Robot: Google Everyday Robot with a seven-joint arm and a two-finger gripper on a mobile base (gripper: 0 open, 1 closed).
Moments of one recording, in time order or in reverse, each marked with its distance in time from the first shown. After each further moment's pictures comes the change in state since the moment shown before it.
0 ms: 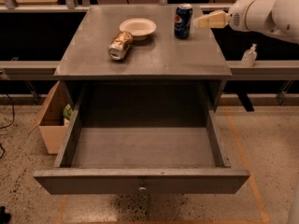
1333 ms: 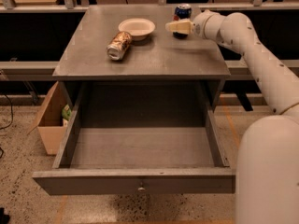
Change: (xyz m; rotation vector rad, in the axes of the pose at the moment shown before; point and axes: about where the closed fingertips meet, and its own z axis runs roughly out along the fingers) arm 0.023 0.023 0.130 0.021 -0.097 0.051
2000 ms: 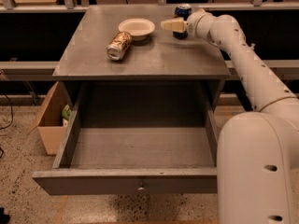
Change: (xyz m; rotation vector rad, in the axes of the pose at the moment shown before) arm 0.001 -0.004 0.038 0.020 -0.040 0.000
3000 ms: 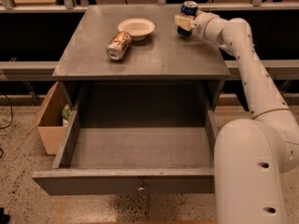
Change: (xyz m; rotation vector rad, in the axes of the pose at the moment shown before) arm 0.001 -0.016 -0.005 -0.077 -0.077 0.042
